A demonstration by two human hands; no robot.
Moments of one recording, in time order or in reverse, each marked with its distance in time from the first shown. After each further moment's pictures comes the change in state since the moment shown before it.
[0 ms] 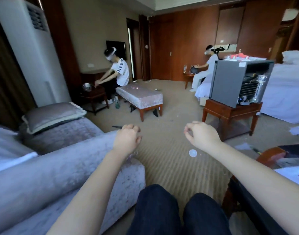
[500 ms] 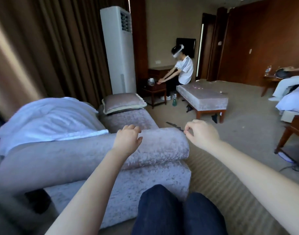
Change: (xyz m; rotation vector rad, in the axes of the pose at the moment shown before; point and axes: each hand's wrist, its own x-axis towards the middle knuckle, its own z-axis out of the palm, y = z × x) left_hand -0.095 -0.120 -0.052 0.235 0.035 -0.394; right_hand 0.072 -0.152 0.042 0.201 -0.045 -0.419
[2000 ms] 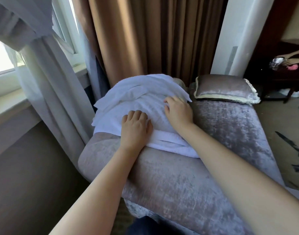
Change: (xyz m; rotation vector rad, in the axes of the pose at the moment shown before) left_hand -0.003 -0.297 0.026 0.343 0.474 -0.518; right_hand 0.277 -0.380 0.204 0.570 0.140 -0.550
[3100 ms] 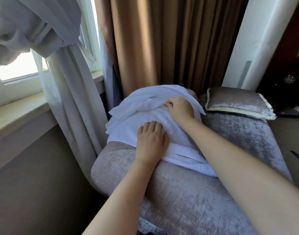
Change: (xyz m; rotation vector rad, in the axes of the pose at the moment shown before) left_hand -0.001 0.001 0.002 -0.077 0.047 -0.070; right_hand 0.069 -0.031 0.027 0.170 -0.211 0.102
